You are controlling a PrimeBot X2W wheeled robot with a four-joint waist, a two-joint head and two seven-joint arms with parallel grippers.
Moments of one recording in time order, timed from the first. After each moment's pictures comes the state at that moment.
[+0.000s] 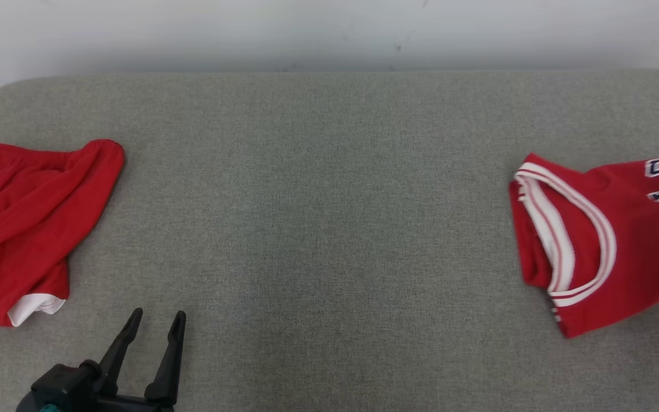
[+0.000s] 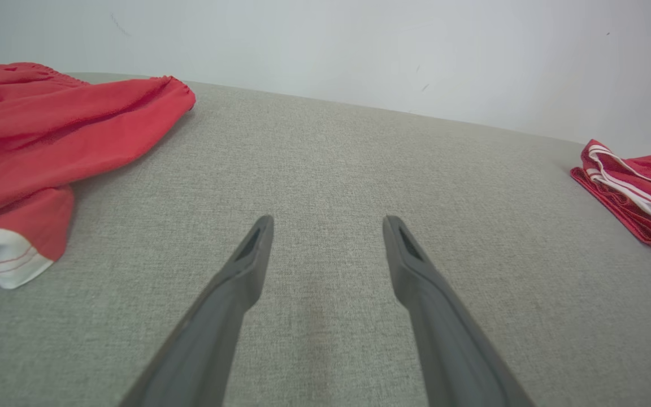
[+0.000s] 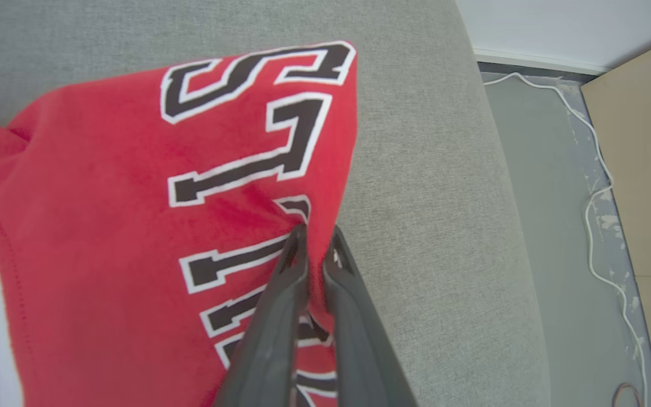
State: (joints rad) left arm -0.05 0.30 -0.36 0.16 -0.44 -0.04 -0.25; right arm -0.78 -0.56 0.46 0.93 0.62 -0.08 0.45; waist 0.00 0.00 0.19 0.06
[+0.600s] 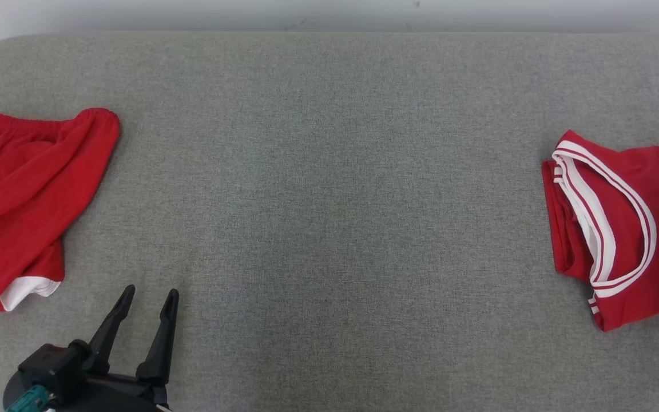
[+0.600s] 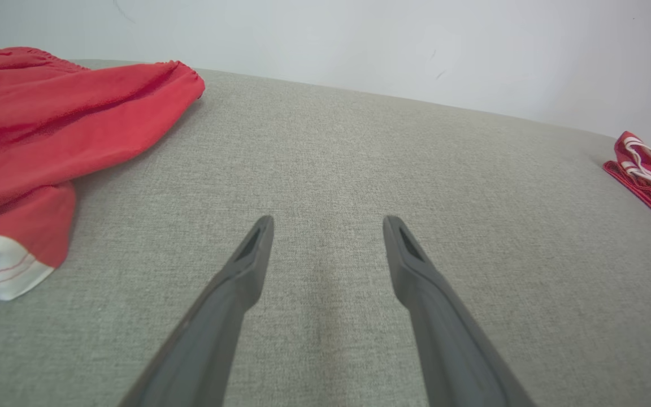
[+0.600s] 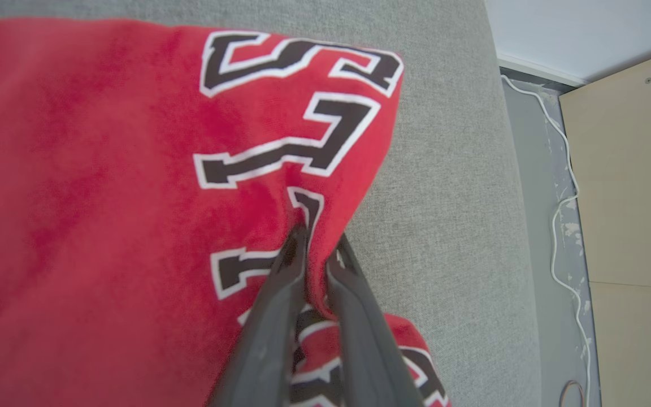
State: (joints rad) left arm -0.10 0.32 -0.34 0.15 -0.44 -0.06 -0.25; right arm -0.81 -0.57 0.48 0.97 0.53 -0.12 0.41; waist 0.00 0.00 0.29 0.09
